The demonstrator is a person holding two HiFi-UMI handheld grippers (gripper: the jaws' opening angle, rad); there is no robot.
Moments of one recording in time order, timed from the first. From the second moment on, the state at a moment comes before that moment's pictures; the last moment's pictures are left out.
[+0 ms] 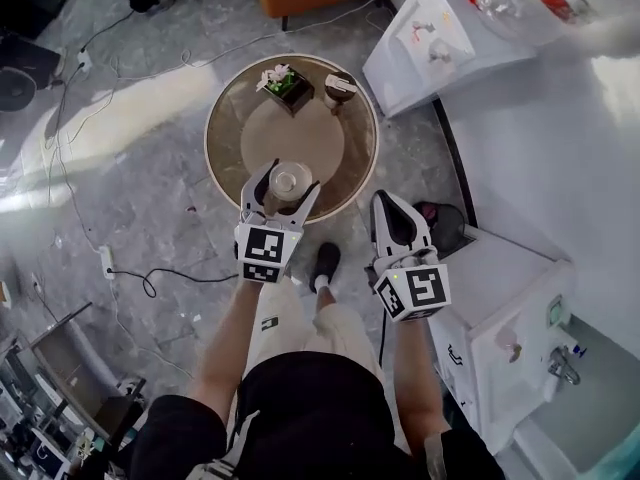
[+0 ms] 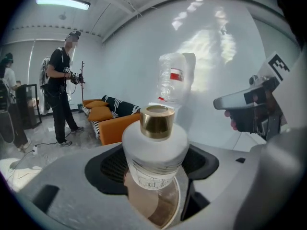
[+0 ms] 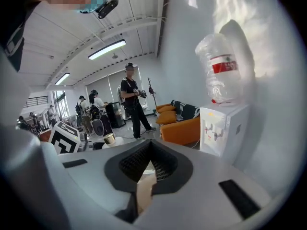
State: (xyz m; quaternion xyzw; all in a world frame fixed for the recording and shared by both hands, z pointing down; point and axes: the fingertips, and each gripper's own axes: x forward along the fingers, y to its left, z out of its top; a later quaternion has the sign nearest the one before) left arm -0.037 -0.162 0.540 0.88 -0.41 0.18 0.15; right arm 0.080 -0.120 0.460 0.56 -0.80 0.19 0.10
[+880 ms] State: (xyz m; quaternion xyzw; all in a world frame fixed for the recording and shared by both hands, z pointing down) left arm -0.044 -0.010 0.340 0.86 -0.47 0.11 0.16; right arm 0.093 -0.001 0.312 0.52 -0.85 0.11 0.05
